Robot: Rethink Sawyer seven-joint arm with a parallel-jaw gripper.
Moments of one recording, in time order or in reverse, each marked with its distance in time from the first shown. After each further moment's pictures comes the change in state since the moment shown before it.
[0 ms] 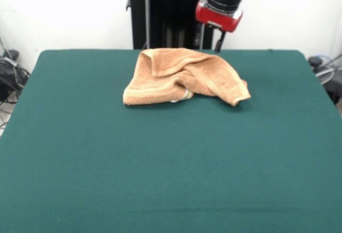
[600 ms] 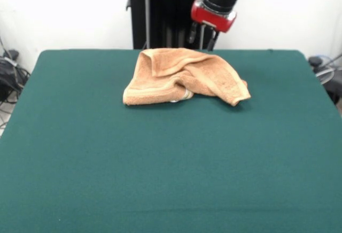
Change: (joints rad) arm 0.054 0.057 -0.062 -0.005 0.000 0.000 0.000
